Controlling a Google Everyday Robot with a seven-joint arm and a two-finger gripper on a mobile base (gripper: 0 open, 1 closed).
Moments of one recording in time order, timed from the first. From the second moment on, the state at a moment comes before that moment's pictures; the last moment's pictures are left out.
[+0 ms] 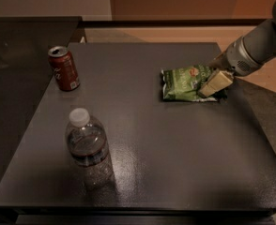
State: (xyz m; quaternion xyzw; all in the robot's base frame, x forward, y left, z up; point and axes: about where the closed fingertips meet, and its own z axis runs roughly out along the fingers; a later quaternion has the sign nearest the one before) arm 0.609 -0.216 0.852 -0.53 0.80 0.09 0.27
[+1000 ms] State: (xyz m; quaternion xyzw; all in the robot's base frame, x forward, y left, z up) arm 0.585 -0.195 0.891 -0.55 0.77 0.14 0.29
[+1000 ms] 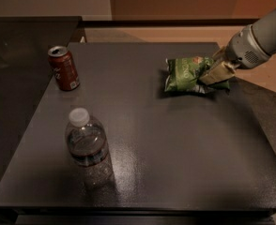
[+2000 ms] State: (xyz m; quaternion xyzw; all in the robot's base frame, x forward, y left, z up) arm 0.496 -0.139 0.928 -0.64 0.68 0.20 0.28
